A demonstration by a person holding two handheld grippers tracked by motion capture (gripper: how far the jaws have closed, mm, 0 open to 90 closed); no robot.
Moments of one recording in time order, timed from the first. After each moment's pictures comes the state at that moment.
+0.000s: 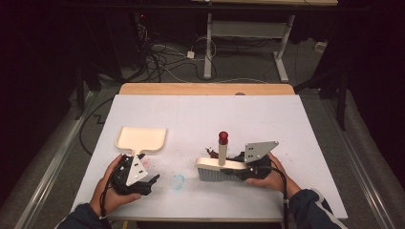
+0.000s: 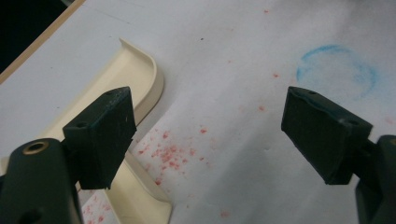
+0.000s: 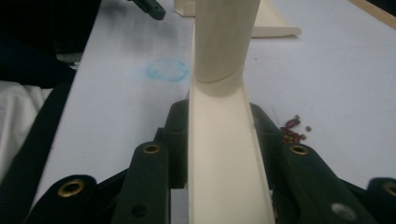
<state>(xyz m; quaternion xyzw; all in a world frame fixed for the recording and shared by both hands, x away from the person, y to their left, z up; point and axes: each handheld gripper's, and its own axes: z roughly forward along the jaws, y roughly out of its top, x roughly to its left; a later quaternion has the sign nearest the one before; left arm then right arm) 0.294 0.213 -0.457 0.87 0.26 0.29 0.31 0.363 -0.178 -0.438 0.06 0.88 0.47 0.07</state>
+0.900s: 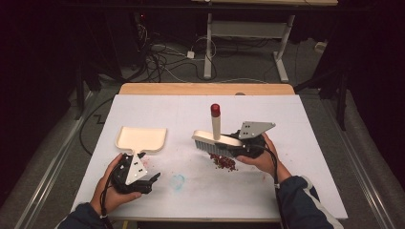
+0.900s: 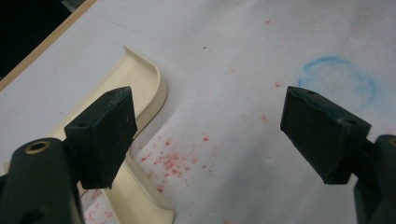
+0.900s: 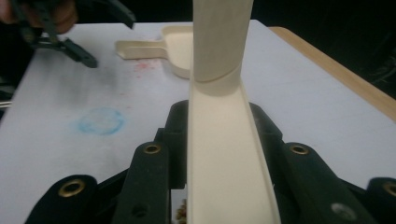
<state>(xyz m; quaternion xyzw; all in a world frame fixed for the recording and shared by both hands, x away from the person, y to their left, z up) 0.296 0.213 -0.454 0.86 0.26 0.29 0.32 0.404 -0.162 -0.413 0.11 0.85 0.50 0.14</state>
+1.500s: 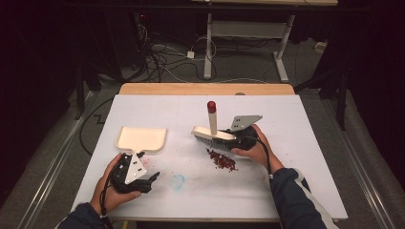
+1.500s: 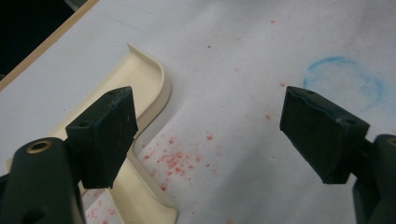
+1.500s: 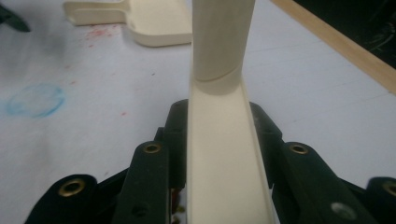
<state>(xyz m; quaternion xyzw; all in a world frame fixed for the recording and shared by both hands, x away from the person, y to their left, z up) 0.296 0.215 -0.455 0.86 0.27 0.29 0.32 0.440 -0.152 -0.435 0.12 0.87 0.46 0.13</state>
